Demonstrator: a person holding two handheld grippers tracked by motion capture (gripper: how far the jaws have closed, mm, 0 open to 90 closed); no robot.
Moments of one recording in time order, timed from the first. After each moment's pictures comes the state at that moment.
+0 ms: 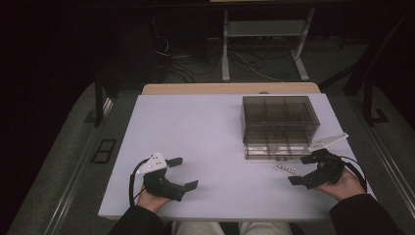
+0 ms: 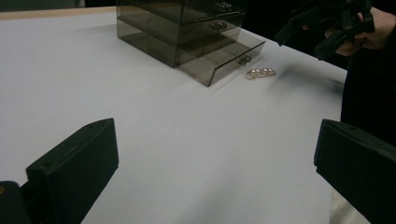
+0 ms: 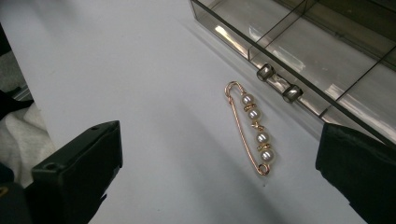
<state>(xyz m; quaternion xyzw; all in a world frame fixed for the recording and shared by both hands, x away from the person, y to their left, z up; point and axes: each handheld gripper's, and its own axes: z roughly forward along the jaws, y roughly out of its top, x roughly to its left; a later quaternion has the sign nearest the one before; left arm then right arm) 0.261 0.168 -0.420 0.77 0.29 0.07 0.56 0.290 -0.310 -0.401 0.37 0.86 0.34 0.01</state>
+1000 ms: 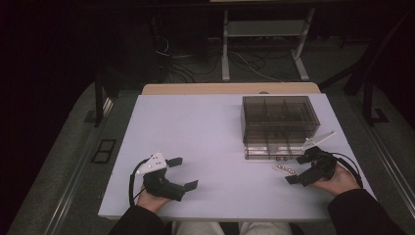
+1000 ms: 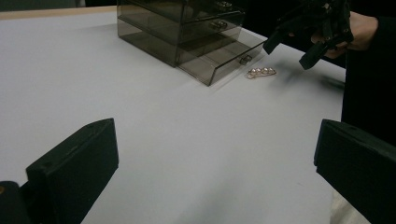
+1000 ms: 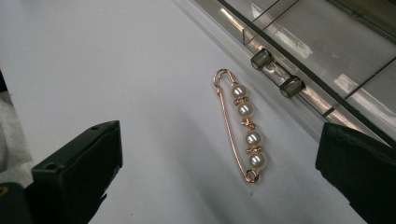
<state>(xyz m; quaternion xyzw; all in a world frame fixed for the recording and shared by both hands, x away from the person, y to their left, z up) 0.261 0.168 -0.420 0.77 0.29 0.07 0.56 0.311 -0.306 -0.420 0.36 0.88 0.31 -0.01</state>
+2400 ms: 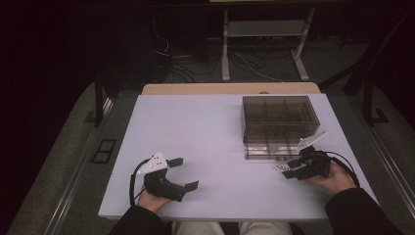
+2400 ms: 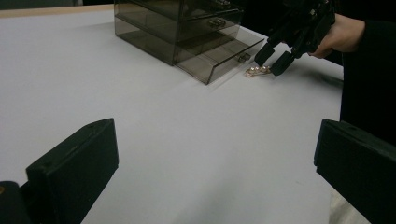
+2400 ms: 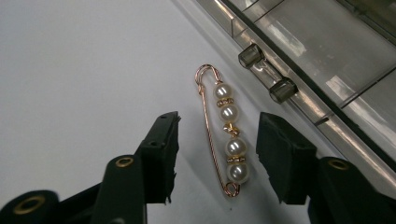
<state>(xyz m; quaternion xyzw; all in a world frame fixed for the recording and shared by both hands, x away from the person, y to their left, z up) 0.261 0.167 -0.421 0.77 0.29 0.07 0.56 0.321 -0.300 -0.432 0.34 0.90 0.29 0.01</state>
